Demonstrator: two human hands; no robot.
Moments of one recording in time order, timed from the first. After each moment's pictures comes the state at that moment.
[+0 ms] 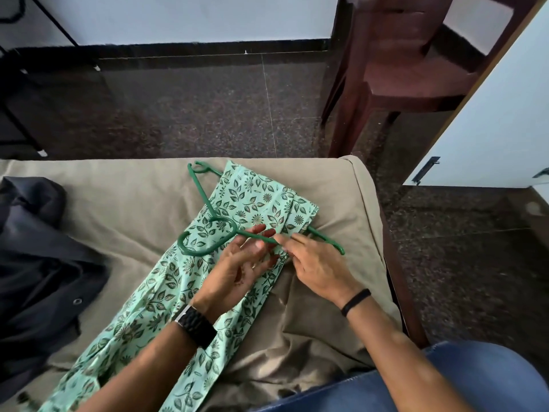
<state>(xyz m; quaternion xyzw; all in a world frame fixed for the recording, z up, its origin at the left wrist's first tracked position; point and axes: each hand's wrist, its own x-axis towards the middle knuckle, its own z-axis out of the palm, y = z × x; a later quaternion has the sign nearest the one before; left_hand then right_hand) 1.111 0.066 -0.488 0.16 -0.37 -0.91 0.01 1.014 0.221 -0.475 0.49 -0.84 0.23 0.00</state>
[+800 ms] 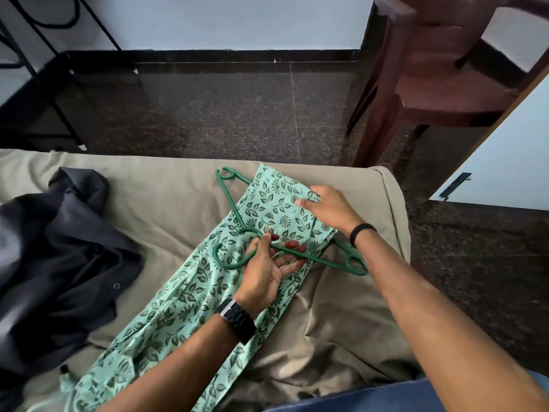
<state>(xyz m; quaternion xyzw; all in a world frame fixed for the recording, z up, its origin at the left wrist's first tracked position) 1.101 0.084 -0.471 0.33 -0.31 -0.88 0.14 0.938 0.144 -0.447 0.29 -0.86 0.36 -0.22</state>
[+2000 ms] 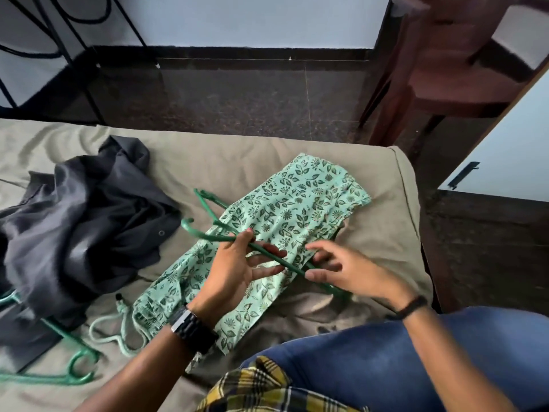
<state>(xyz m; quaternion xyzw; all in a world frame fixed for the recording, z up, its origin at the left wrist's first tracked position) 1.236 0.074 -0.431 0.34 -0.42 -0.83 0.15 1.098 0.243 -0.436 0.37 -0.77 0.31 -0.41</state>
